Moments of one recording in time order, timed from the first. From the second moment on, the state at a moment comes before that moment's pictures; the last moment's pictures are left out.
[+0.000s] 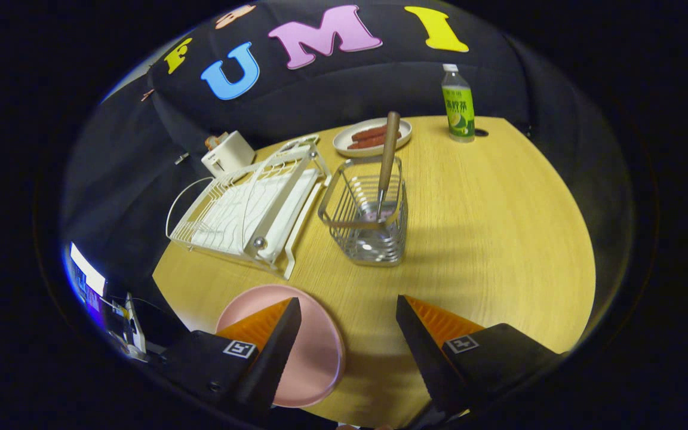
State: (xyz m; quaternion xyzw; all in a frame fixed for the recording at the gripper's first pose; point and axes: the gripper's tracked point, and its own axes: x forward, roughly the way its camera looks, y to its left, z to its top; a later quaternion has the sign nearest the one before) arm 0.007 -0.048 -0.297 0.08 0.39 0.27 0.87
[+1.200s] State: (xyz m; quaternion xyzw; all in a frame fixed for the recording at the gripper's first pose) arm 0.203 -0.018 -0.292 0.07 0.32 0.18 0.93
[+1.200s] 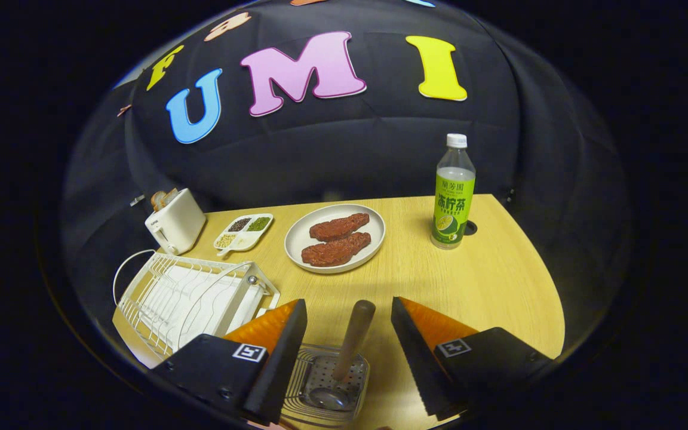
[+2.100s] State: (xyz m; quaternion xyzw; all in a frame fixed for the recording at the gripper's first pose) arm 0.184 -0.010 -0.280 0.07 0.36 0.17 0.92
